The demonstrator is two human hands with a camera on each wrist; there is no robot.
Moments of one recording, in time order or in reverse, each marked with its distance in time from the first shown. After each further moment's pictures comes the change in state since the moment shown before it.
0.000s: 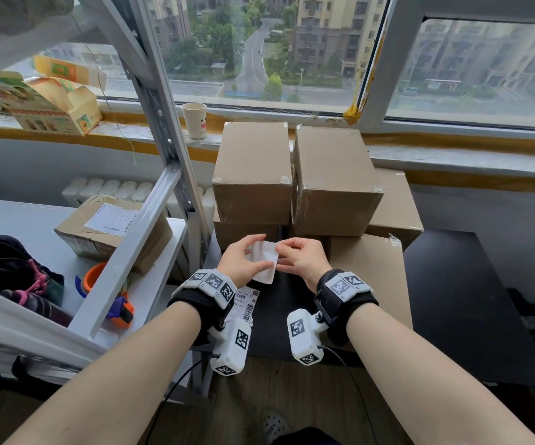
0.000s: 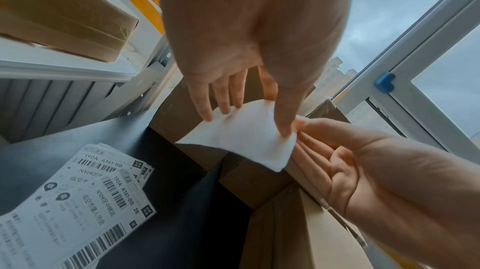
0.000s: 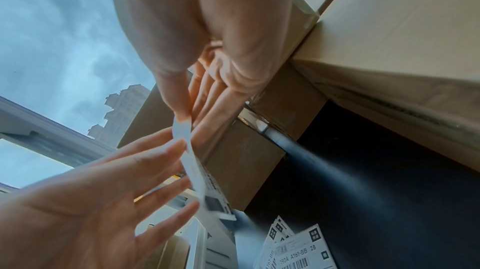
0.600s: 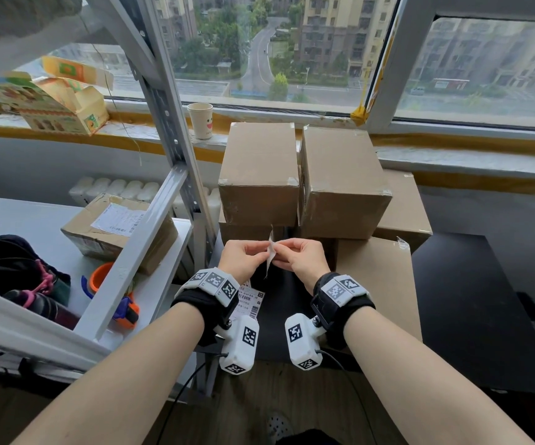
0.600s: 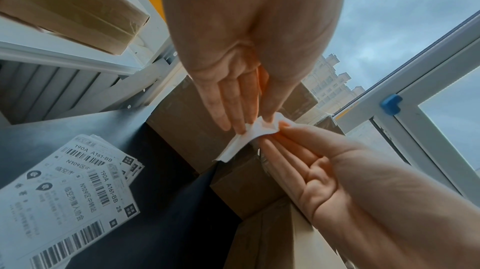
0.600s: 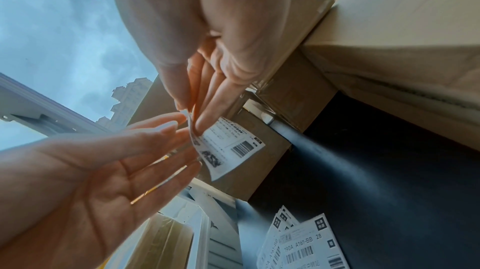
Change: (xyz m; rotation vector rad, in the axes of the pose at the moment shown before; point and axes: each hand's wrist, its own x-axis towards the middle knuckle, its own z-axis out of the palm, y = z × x) left_hand 0.010 -0.006 -0.003 -0.271 0.104 -0.020; right_hand 0.006 0.003 0.013 0.002 0.017 -0.086
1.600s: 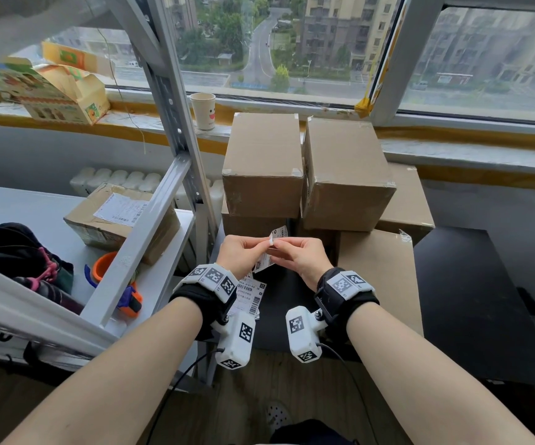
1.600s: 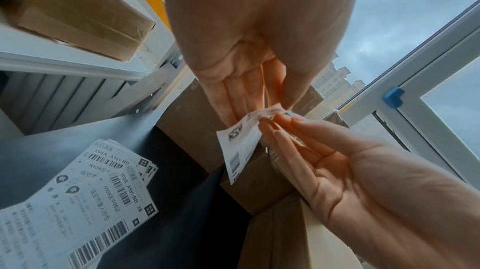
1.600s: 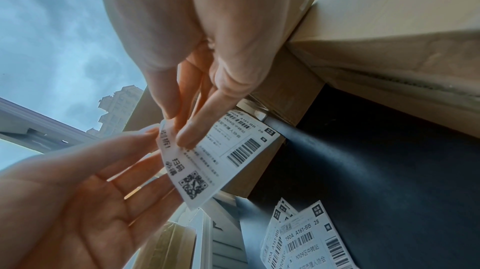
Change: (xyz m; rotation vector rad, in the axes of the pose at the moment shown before) left_hand -0.010 -0.005 -0.005 0.002 0.037 -0.007; right_hand -0.012 0.000 0.005 0.127 -0.078 0.105
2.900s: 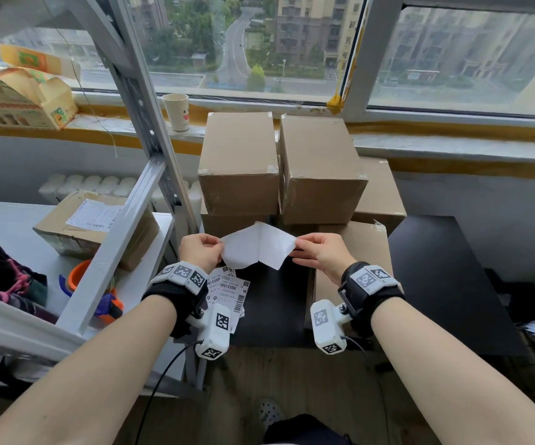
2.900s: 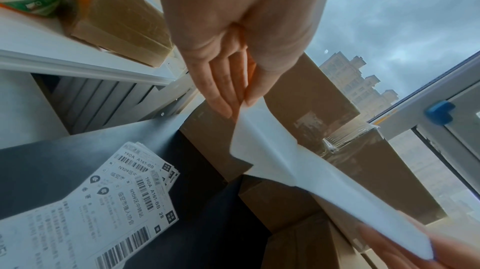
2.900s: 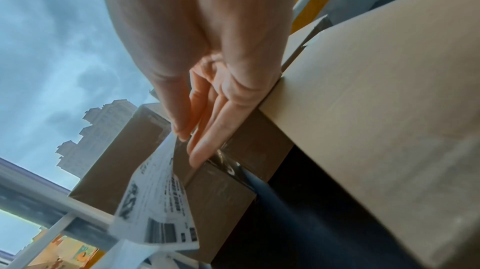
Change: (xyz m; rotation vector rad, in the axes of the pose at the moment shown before) left_hand 0.014 -0.017 -0.021 0.043 0.226 -0.173; right_hand -0.026 -0.025 -0.057 -0.128 0.151 0.056
